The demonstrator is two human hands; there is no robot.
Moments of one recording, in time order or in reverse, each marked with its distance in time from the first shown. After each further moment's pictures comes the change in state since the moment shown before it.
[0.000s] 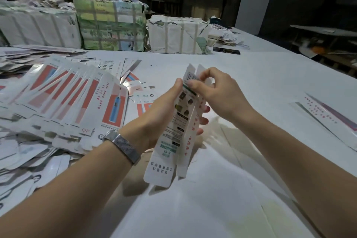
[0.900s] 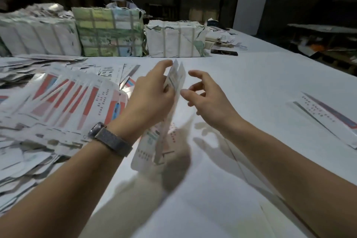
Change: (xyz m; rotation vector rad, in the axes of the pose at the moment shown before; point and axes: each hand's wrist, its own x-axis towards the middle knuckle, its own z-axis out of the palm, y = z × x) left_hand 0.010 0.030 -0.011 0.950 0.507 0.410; right_hand -0.009 0.000 0.015 0.194 -0.065 0.086
